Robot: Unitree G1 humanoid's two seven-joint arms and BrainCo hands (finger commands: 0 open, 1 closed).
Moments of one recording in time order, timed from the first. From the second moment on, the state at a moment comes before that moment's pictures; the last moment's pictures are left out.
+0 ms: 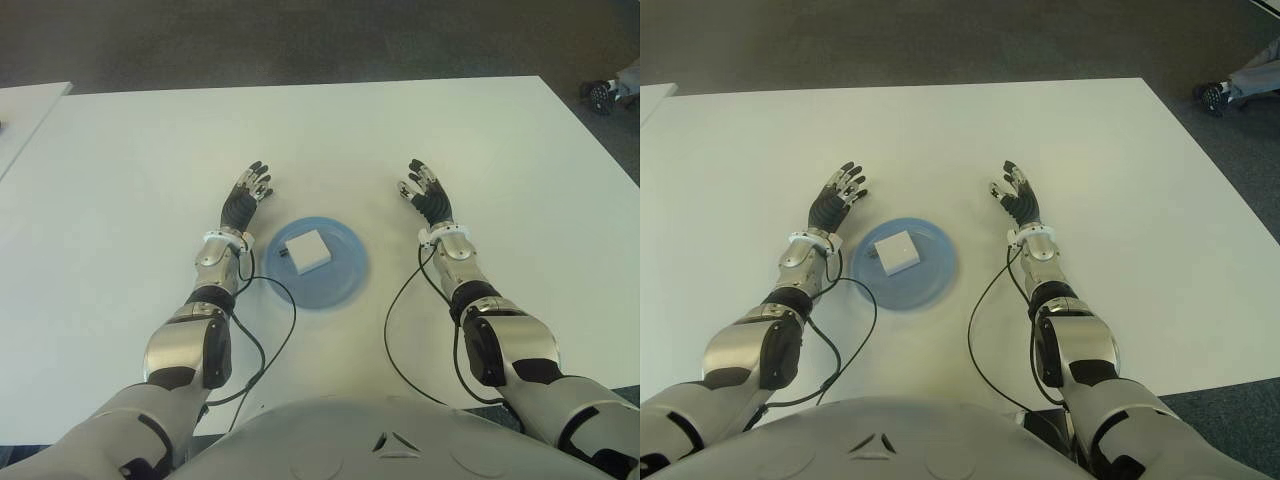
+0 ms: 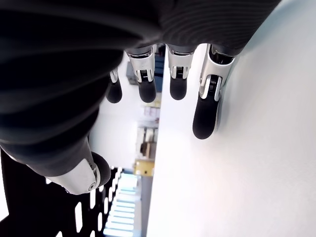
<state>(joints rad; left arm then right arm) -0.50 0.13 0.26 1.21 -0.18 -0.53 -0.41 -0.56 -0.16 -0.07 1.23 -0.01 -0.55 0.07</state>
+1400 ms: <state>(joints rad) -0.51 0.13 0.26 1.22 -0.17 -0.52 -0.39 -0.57 -0.16 -0.05 1.24 -0.03 -0.55 0.08</state>
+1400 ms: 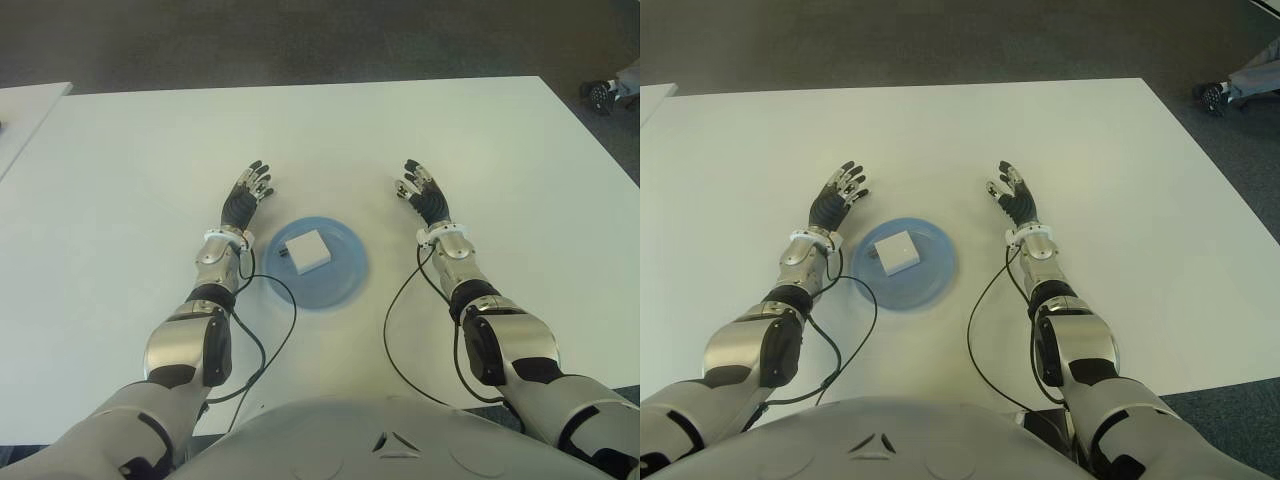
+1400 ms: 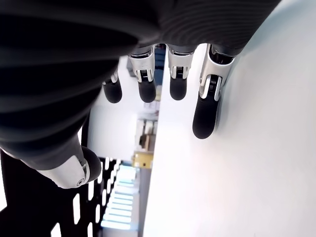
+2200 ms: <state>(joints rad) -0.52 0.13 0.26 1.22 -0.17 -0.51 -0.39 -0.57 -0.16 -0.04 1.24 -0.06 -0.55 0.07</state>
